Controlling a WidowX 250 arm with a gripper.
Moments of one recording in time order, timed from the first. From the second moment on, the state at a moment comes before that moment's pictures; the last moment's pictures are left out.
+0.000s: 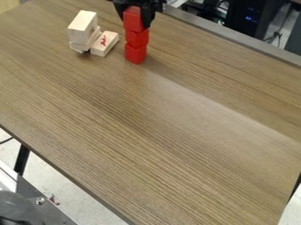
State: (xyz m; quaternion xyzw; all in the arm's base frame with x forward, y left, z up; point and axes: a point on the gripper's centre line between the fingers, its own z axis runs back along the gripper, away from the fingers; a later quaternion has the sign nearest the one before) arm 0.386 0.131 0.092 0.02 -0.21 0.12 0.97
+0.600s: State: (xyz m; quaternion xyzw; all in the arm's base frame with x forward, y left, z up) arm 0.387 0.132 0.090 0.04 -0.21 0.11 0.97
